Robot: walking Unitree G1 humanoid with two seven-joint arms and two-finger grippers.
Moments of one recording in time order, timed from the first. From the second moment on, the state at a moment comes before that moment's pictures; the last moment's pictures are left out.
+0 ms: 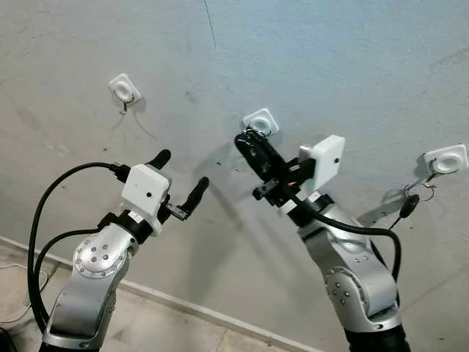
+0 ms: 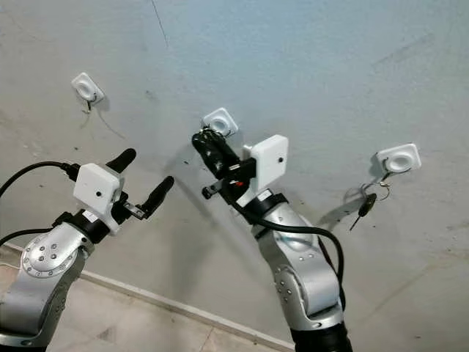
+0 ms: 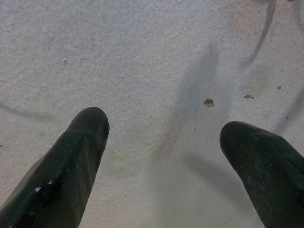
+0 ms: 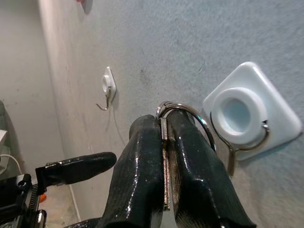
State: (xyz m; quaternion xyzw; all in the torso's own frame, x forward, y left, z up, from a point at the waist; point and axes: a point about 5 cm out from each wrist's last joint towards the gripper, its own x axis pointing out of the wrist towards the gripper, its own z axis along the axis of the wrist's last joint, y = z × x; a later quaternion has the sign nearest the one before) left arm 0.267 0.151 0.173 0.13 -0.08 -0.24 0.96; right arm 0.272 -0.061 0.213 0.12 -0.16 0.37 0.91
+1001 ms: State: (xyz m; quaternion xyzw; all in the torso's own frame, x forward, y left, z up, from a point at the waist) left arm 0.265 0.141 0.178 0.11 -0.08 -0.28 0.95; right arm 0.290 -0.068 0.219 0.10 -0.21 0.34 0.91
